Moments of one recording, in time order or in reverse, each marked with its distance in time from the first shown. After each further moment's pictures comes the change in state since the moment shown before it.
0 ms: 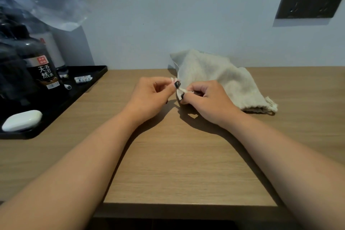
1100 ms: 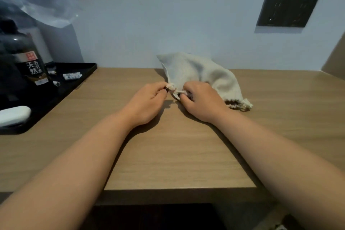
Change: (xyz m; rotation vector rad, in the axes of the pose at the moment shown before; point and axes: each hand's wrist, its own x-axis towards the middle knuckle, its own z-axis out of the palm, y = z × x) left_hand -0.006 0.000 0.012 0.135 -0.161 0.131; right_hand 0.003 0.017 -0.015 -0.691 0.011 -0.221
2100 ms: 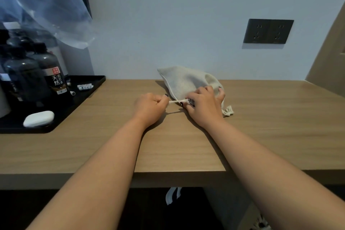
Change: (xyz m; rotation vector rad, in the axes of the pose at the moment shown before) left_hand -0.002 0.003 0.011 0.196 0.211 -0.225; right_hand -0.021 -0.006 -0.007 -0.265 0.140 0.244
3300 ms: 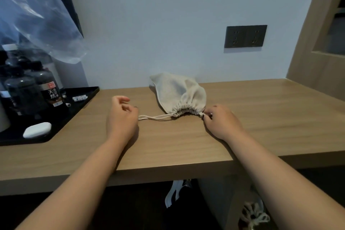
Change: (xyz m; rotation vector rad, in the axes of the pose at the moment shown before) left_hand -0.049 0.010 -0.028 -0.265 0.328 -0.195; right_hand -0.055 0.052 -0.064 0.106 -0.233 0.214
